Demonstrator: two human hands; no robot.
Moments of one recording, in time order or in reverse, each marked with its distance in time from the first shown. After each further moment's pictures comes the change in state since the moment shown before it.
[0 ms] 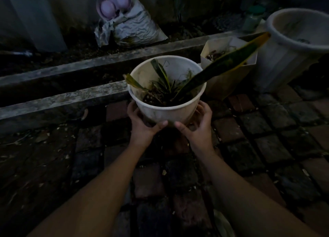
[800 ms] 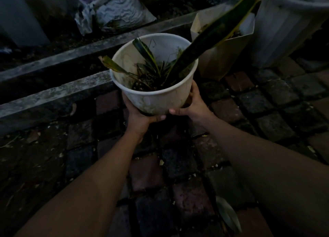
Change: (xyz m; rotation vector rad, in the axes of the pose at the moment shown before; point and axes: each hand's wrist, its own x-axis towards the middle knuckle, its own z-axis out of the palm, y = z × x) left_hand 0.014 -0.029 0.016 -0.031 -0.045 -0.129; right_hand 0.052 0.026 -0.018 0.055 -0.281 0.193
